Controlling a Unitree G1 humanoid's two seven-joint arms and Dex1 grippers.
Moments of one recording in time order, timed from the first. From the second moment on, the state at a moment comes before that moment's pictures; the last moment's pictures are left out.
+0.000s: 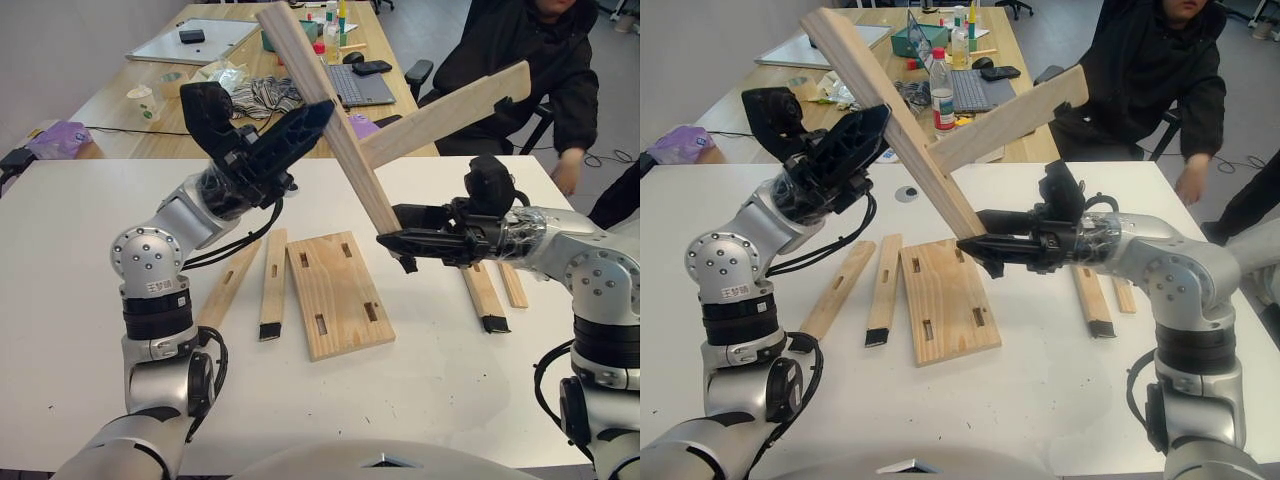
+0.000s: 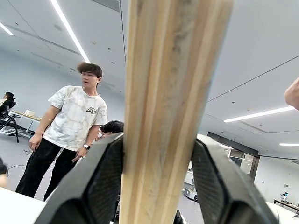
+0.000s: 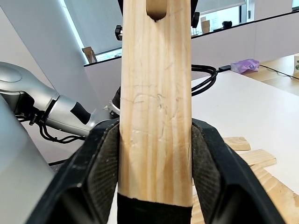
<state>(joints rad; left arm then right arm) -0.60 0.29 0.24 -0.13 -1.37 0.89 -0.74 -0.47 -0.61 -0.09 -0.31 0.98 0.94 1.03</state>
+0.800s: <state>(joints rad) -0.26 0.37 0.15 -0.25 -0.87 0.55 -0.77 -0.33 -0.73 0.18 0.02 0.35 0.52 1.09</state>
